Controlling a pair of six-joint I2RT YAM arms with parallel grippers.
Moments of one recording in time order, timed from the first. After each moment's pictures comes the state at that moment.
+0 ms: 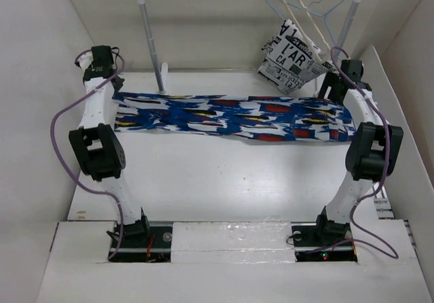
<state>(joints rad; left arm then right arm) 0.18 2.00 1.86 -0.71 -0.31 -0.71 -0.17 1.93 1.65 -0.49 0.24 0.18</state>
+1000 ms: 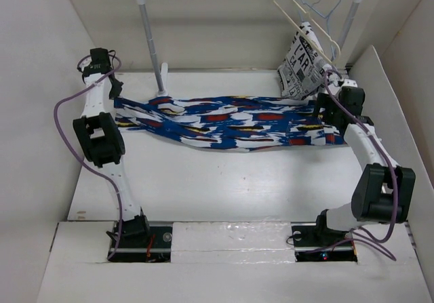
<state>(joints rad) 0.23 2.17 2.07 -0.84 -0.23 -0.70 -0.14 1.46 1.06 -0.25 -0.01 0.12</state>
